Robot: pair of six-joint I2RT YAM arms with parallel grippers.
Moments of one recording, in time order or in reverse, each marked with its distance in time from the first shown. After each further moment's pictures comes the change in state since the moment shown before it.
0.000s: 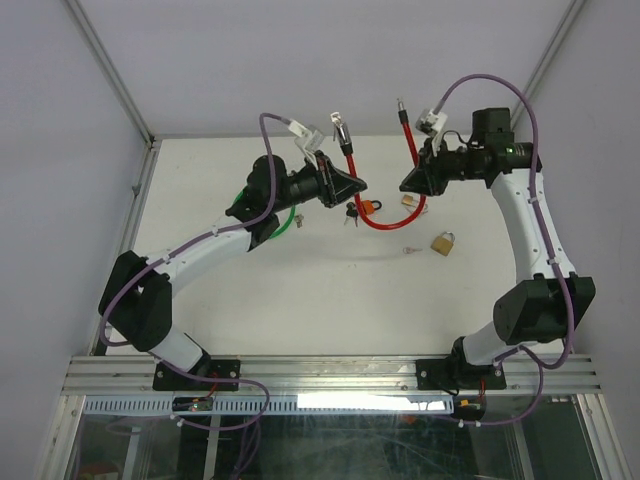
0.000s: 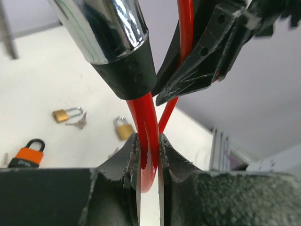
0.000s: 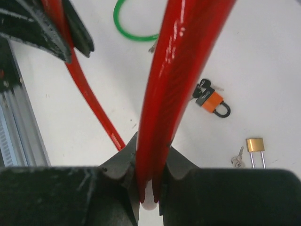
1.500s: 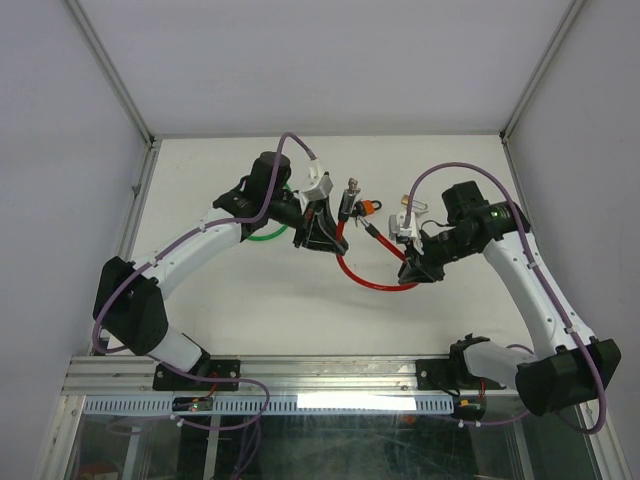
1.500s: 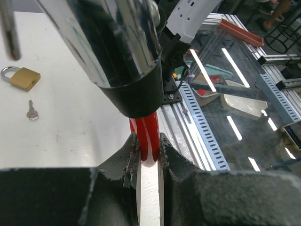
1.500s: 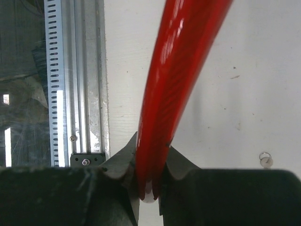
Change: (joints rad) left arm 0.060 -0.019 0.131 -0.776 0.838 0.826; right arm 0.233 -0.364 -0.425 -0.441 0.121 -0.585
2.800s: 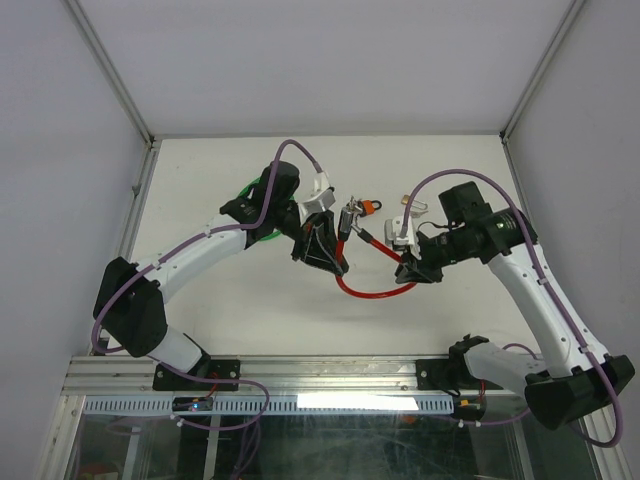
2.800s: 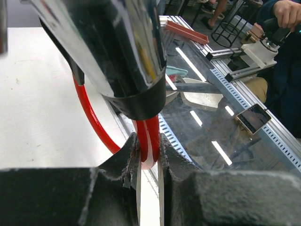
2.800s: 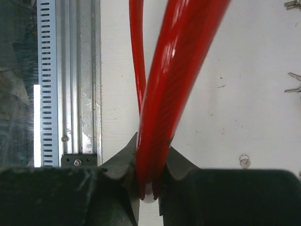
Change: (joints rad) left arm -0.068 -0.004 -0.035 0.001 0.200 -0.008; right arm 0.109 -0.064 0.026 0.046 0.058 0.069
